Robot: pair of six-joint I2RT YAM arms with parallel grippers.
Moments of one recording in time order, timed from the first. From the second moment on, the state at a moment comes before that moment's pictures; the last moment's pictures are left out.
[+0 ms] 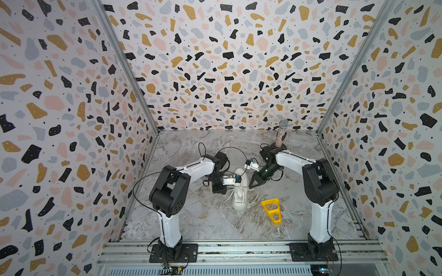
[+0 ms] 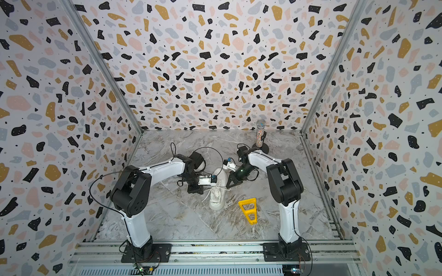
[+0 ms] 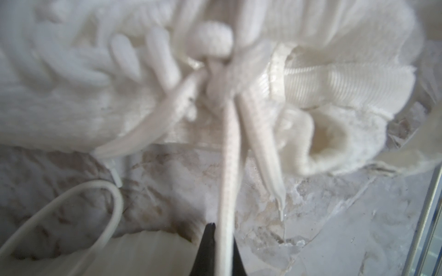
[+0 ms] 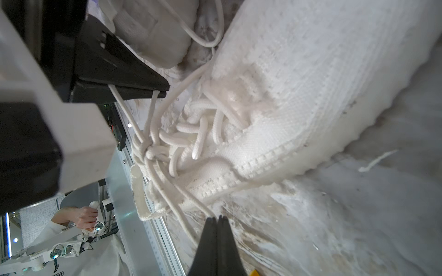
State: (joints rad) left arm -0.50 1.89 1.27 -0.93 0.34 0.96; right arm 0.44 2.03 1.45 -1.02 -0.79 -0.29
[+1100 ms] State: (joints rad) left arm -0.49 1.88 1.22 -0.87 0.36 0.94; right arm 0.45 2.03 1.48 -1.04 -0.69 -0.33
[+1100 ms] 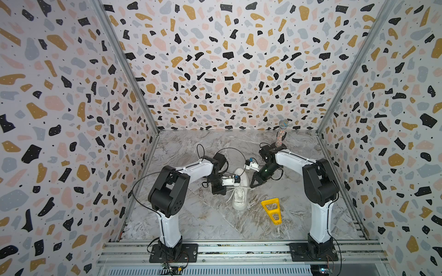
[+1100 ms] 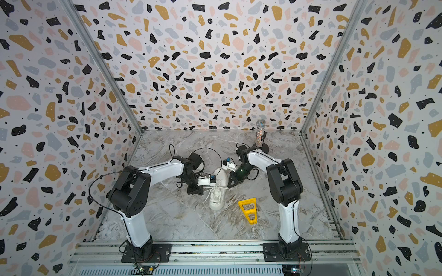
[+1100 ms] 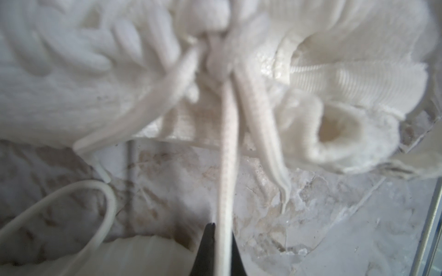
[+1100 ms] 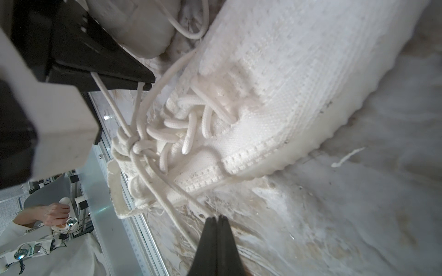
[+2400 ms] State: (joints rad) left arm -0.86 1.66 1.22 -0.87 0.16 0.79; right arm -0.09 1.72 1.25 -1.13 -0.74 -0.60
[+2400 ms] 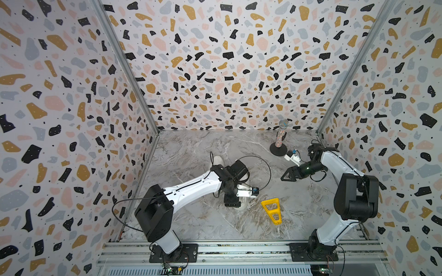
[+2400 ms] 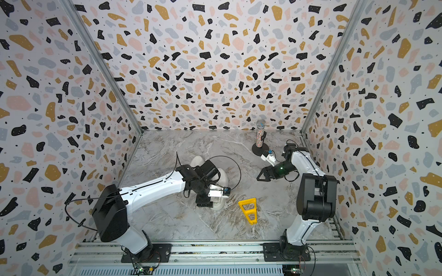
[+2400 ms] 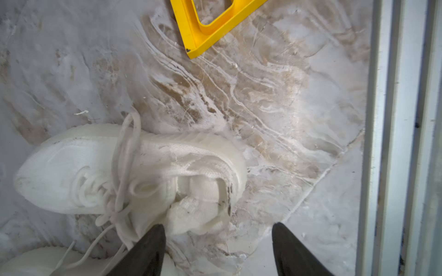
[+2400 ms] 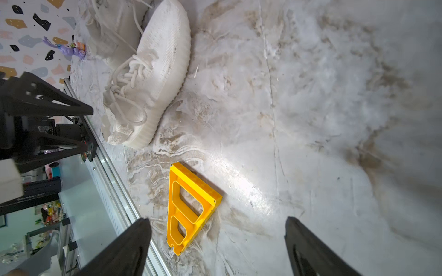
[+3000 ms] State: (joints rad) left arm -0.80 1.91 1.40 -0.77 0.10 0.84; right arm -0.11 1.69 1.24 -1.03 -0.60 -0.54
